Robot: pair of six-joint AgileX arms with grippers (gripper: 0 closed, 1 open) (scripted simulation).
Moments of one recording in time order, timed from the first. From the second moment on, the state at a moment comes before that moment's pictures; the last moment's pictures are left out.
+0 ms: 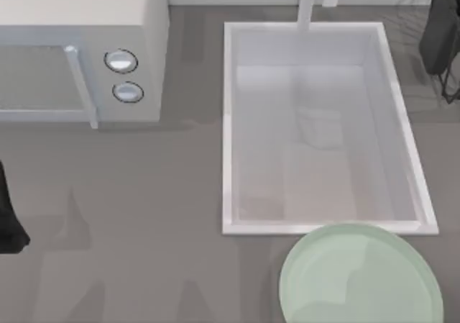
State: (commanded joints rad) left arm 0.00 0.00 0.00 0.00 0.00 0.00; right arm -0.25 1.47 0.86 -0.96 -0.01 -0.05
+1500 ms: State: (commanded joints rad) left arm 0.00 0.00 0.00 0.00 0.00 0.00; right arm -0.25 1.66 0.68 -0.59 -0.01 -0.04
